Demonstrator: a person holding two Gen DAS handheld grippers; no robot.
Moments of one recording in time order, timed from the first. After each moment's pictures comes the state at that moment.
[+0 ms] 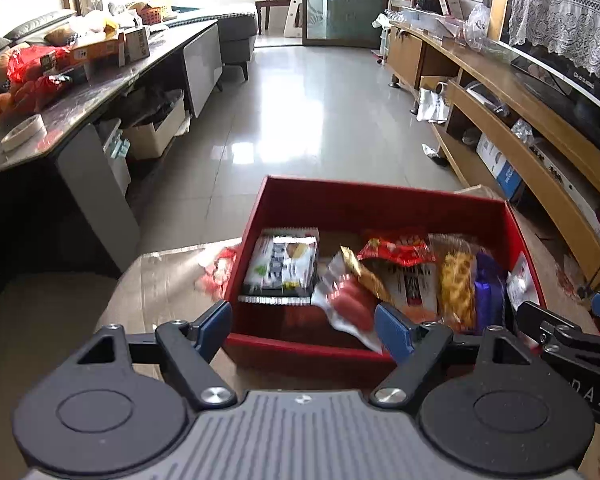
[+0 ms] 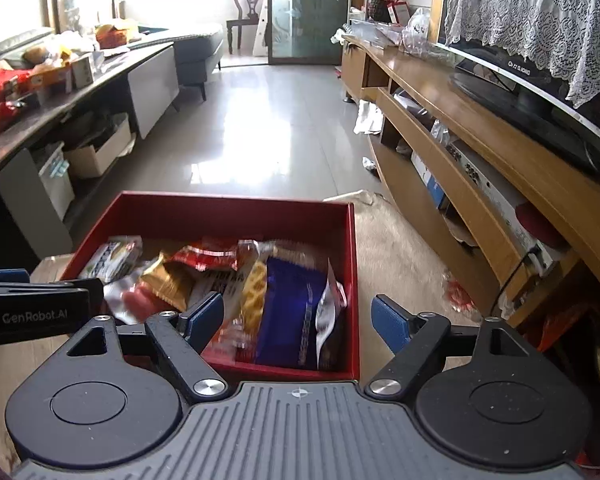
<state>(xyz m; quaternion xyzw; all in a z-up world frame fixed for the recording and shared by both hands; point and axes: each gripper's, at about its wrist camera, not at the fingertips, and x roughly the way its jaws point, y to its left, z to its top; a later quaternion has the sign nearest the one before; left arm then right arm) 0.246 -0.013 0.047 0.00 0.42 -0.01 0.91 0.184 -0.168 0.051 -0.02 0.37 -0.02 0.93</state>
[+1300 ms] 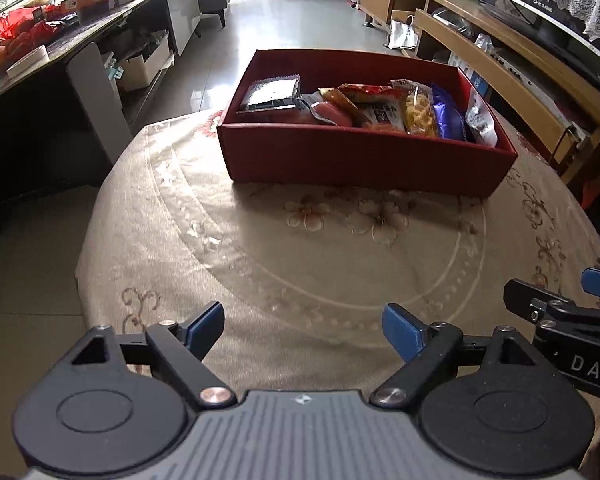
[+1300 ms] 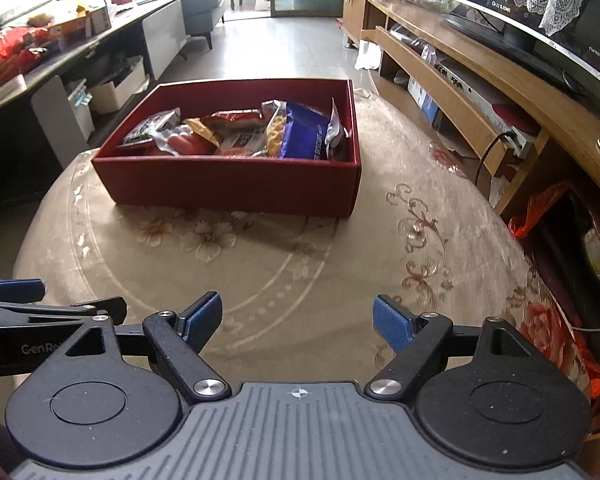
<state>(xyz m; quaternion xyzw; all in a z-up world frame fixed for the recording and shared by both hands) 0.117 -0.003 0.002 0.01 0.48 -0.04 0.87 0.063 -0.156 0.017 -0.01 0.44 -0.02 0.90</state>
